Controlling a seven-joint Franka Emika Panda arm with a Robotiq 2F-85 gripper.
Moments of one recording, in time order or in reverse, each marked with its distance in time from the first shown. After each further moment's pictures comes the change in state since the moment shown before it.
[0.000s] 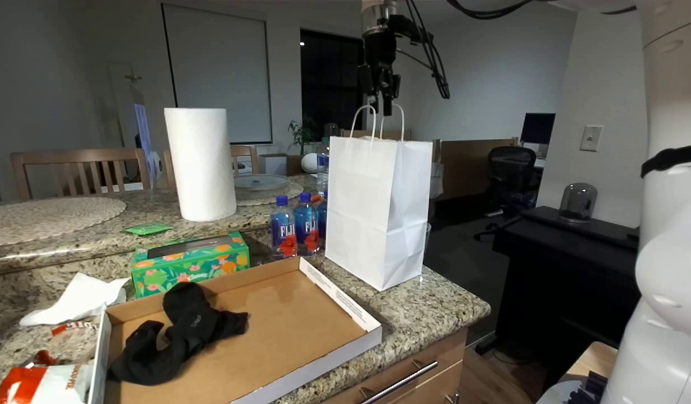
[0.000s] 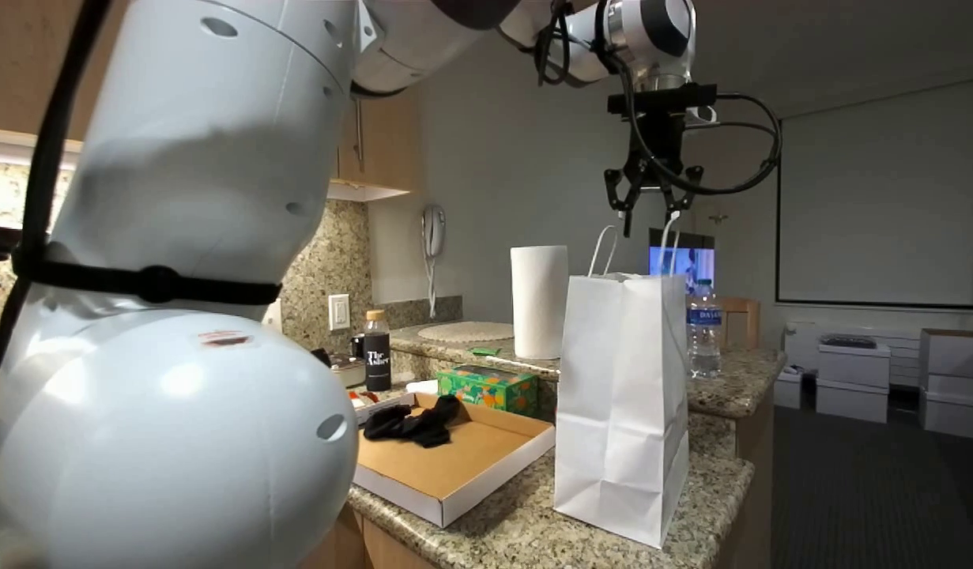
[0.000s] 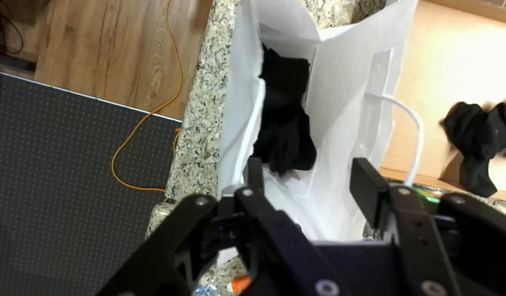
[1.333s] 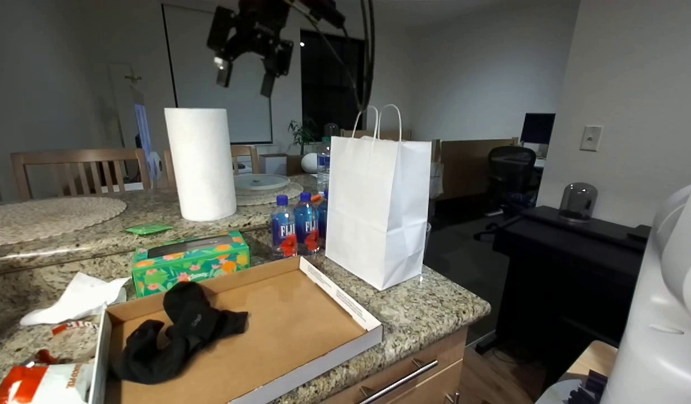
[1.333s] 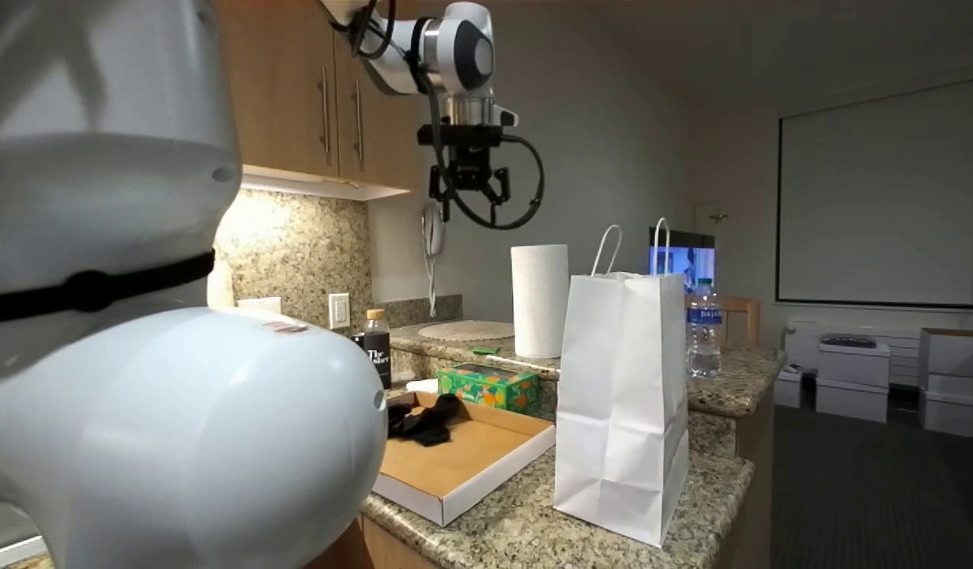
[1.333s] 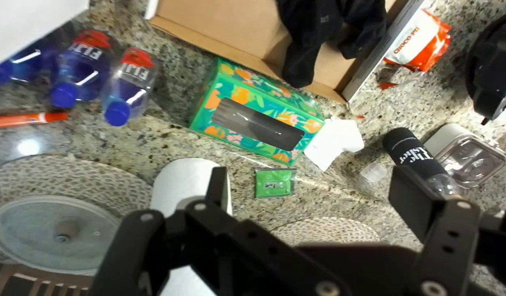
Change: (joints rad) arm 0.251 -0.375 0.299 -0.545 0.088 0.652 0.296
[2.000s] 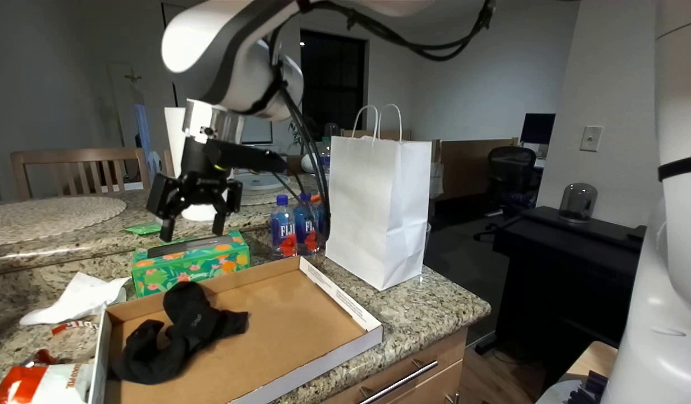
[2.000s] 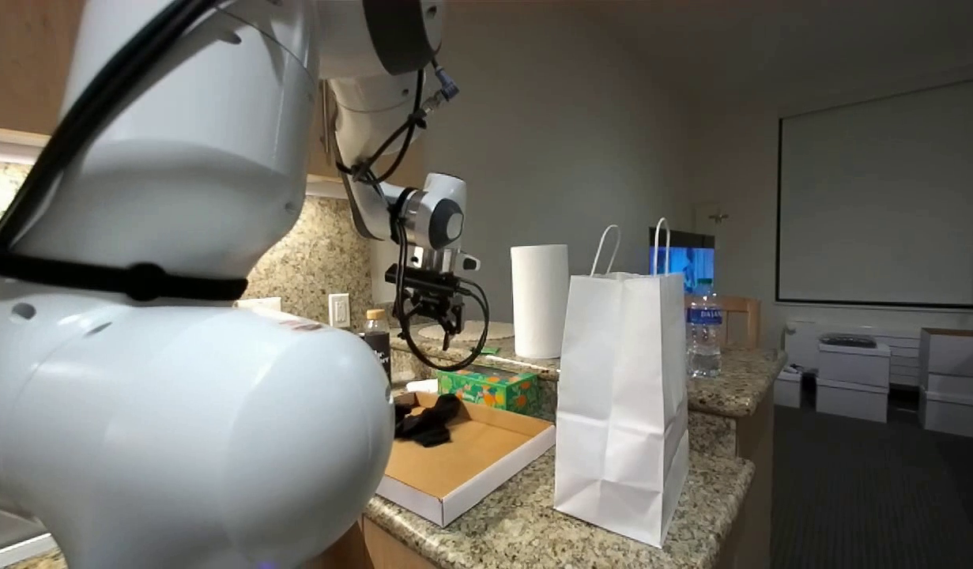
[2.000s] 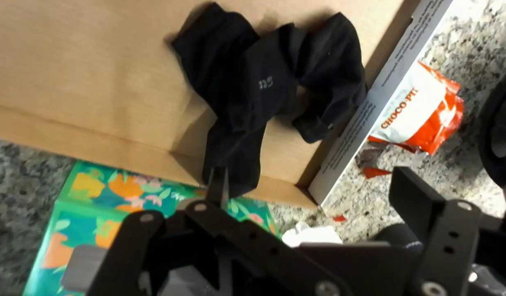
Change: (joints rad) arm 0.076 0.337 0.102 -0.163 0.063 0.351 0.070
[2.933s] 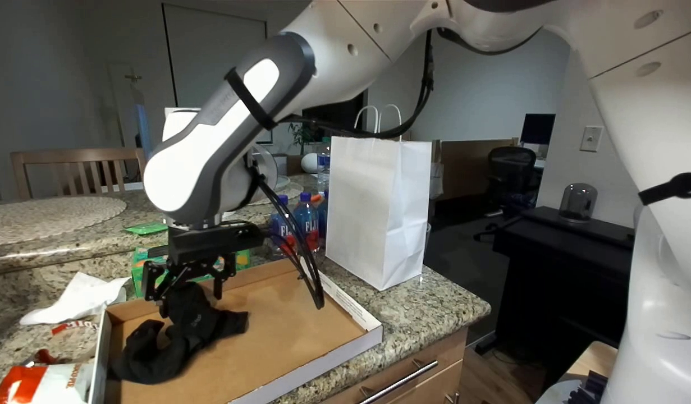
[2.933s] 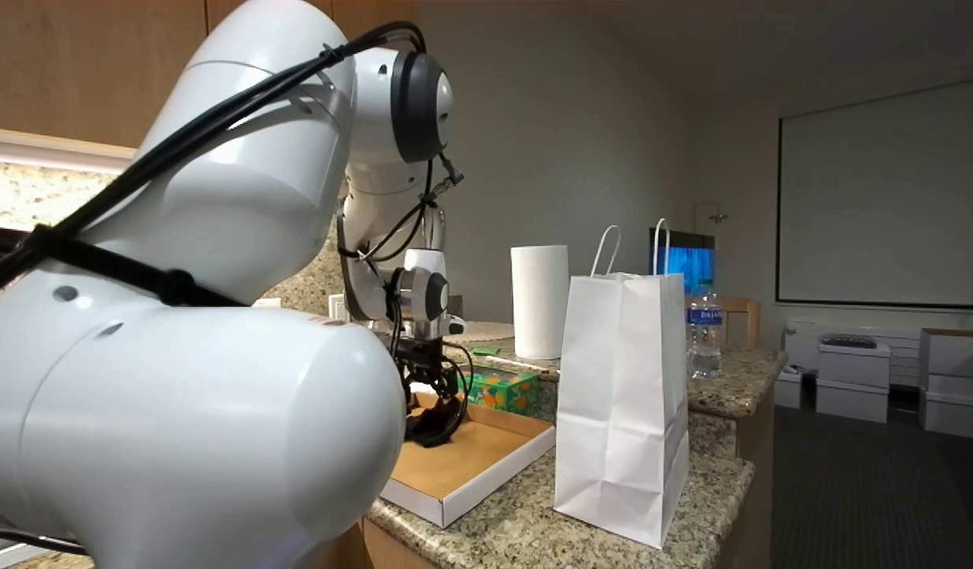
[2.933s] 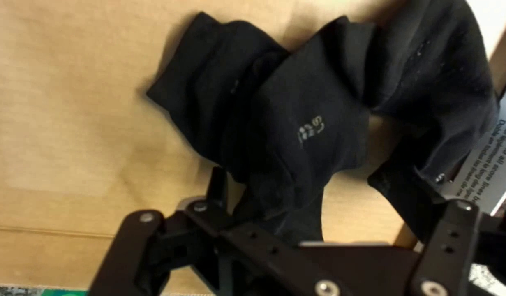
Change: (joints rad) arm 0.170 0.267 -0.121 0.056 -0.217 0.164 0.389
